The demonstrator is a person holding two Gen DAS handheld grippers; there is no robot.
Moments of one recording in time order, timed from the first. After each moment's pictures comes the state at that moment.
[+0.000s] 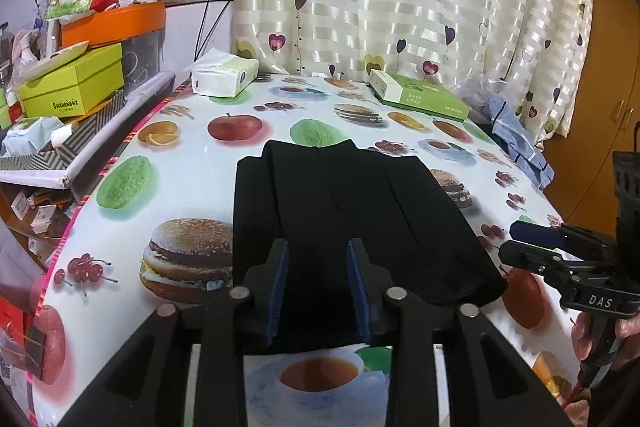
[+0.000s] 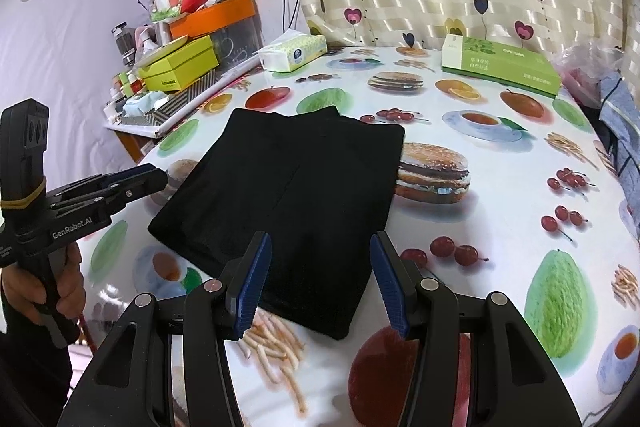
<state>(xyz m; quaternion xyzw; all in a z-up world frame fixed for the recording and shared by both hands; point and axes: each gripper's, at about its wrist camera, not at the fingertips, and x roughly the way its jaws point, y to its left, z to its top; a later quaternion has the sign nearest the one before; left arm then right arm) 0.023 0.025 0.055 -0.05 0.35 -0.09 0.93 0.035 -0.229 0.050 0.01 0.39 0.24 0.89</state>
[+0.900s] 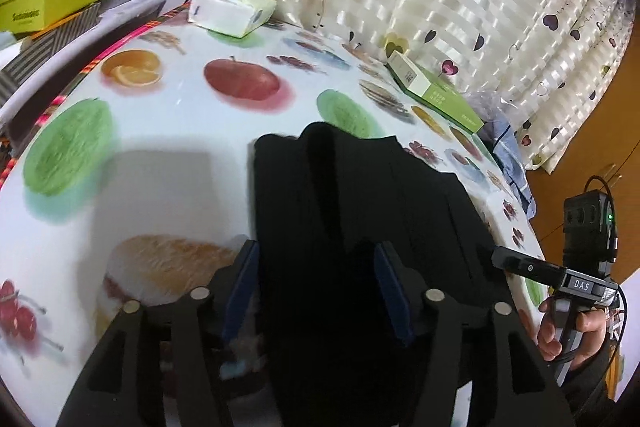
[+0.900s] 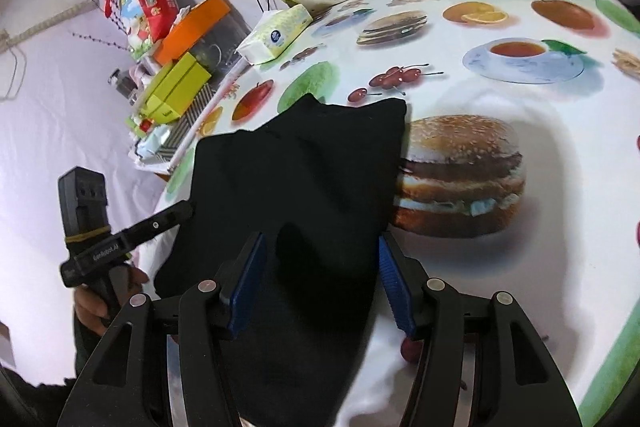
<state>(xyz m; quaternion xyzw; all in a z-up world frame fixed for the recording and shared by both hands) 0.112 0.076 0.005 -0.17 0.42 -0.15 0.88 0.130 -0.246 0.003 0.17 0.47 0.30 0.81</state>
